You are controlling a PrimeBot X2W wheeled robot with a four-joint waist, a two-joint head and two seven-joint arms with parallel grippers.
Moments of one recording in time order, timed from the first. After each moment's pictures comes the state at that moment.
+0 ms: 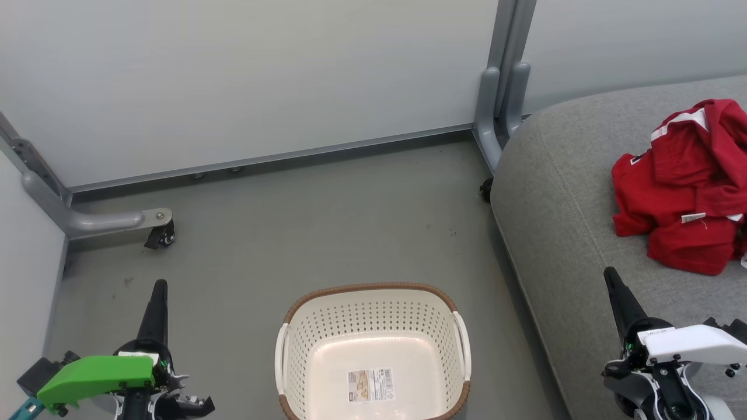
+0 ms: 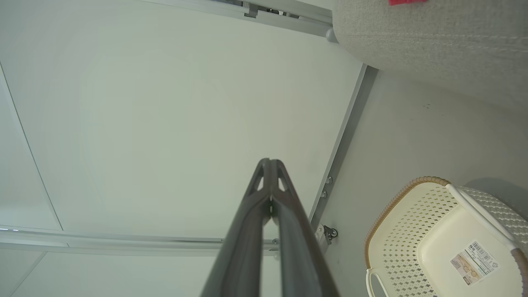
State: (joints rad) left arm -0.06 0.08 0.05 0.23 -1.51 -0.12 0.04; right arm -0.08 -0.08 -0.05 0.23 1.50 0.13 0.05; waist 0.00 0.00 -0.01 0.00
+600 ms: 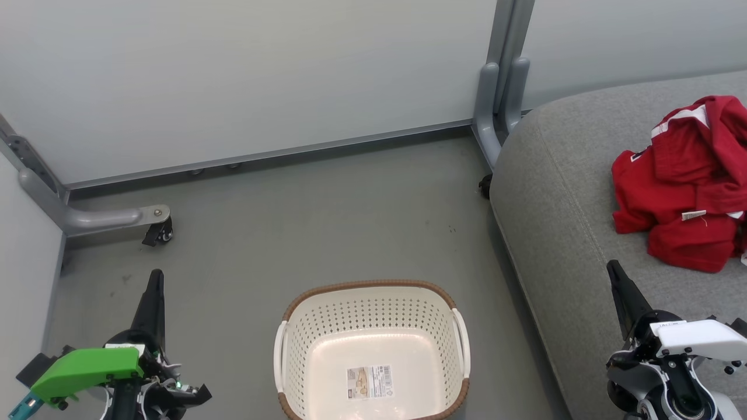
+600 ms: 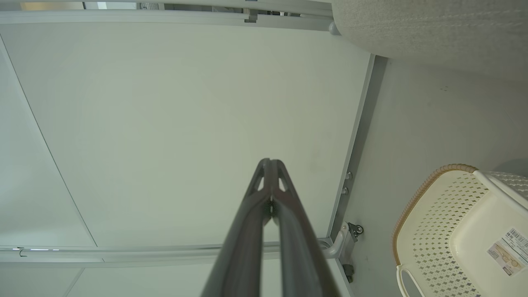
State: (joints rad) left arm -0.10 0.08 0.07 0.24 -1.63 -0.13 0.08; right arm -0.10 -0.08 -0.08 0.24 1.63 0.13 0.08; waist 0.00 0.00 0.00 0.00
